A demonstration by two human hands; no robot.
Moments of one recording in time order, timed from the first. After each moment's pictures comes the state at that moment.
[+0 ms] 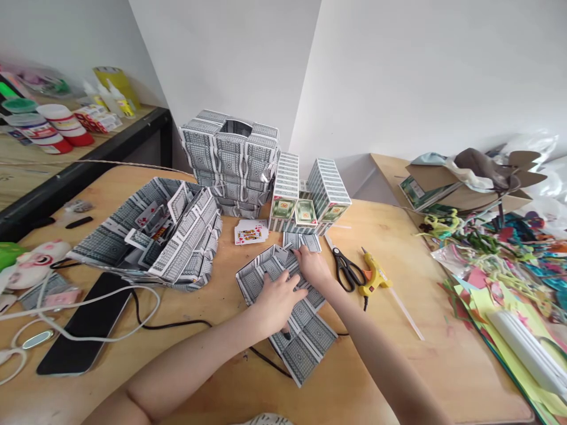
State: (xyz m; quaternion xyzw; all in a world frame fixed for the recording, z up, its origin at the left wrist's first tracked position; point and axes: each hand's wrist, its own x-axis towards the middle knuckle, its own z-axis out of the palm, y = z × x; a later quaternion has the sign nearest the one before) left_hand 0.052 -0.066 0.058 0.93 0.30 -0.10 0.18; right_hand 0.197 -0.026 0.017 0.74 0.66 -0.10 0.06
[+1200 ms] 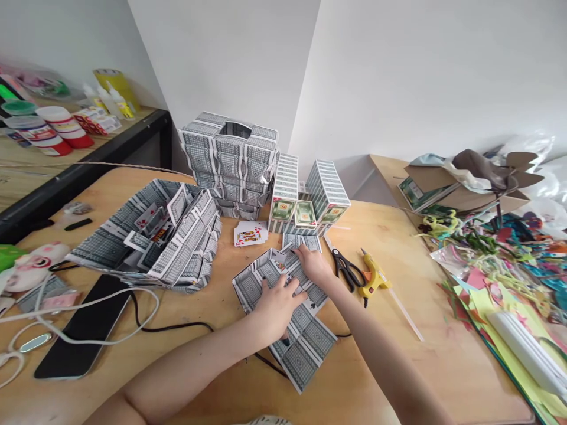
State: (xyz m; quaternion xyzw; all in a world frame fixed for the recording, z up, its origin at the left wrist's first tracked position) left_hand 0.051 -0.074 0.054 0.92 0.32 -0.11 0.18; right_hand 0.211 -0.022 0.013 0.71 0.69 -0.11 0.04
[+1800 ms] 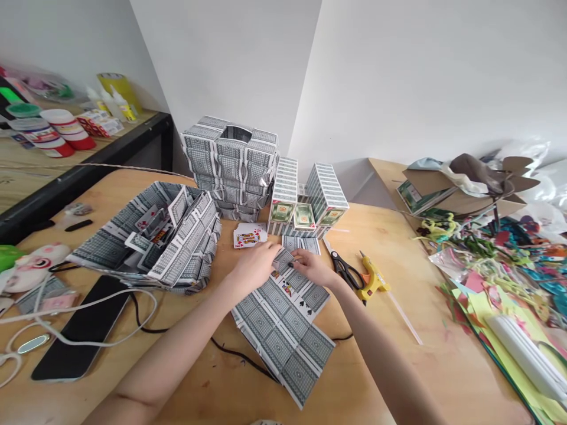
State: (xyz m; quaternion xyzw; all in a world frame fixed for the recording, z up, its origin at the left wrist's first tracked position) left_hand 0.024 -0.004 0.072 0.88 0.43 0.07 0.20; right_hand 0.223 -0.024 0.010 0.55 0.66 -0.47 -0.21
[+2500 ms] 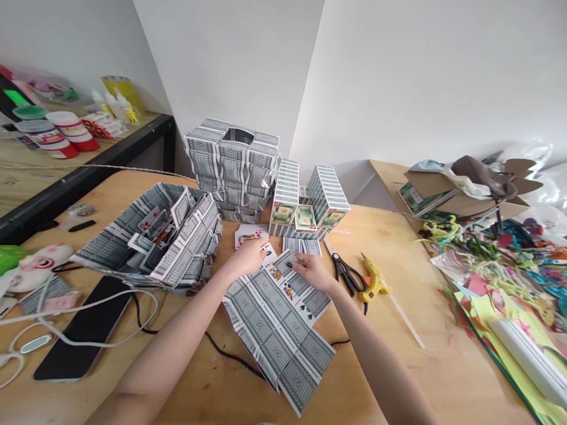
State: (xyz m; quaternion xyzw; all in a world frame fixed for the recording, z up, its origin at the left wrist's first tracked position) left_hand 0.011 0.030 0.050 0.80 0.52 0.06 0.28; right_hand 0.217 -0.027 0.009 0.56 0.63 -0.46 -0.27
